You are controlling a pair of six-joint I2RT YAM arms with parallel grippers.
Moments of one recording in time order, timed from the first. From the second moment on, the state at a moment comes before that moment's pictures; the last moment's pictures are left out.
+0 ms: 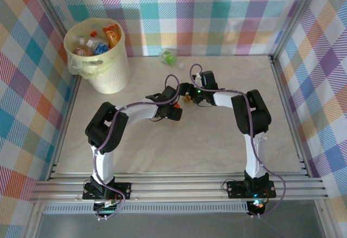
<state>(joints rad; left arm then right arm) -0.66 1.96 1.29 -0.43 -0.16 -0.30 0.39 2.12 1.32 0.13 -0.60 0.73</state>
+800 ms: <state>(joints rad) -0.74 1.78 1.23 -0.57 -0.35 -0.47 0.37 1.75 1.17 -0.03 -0.47 0.67</state>
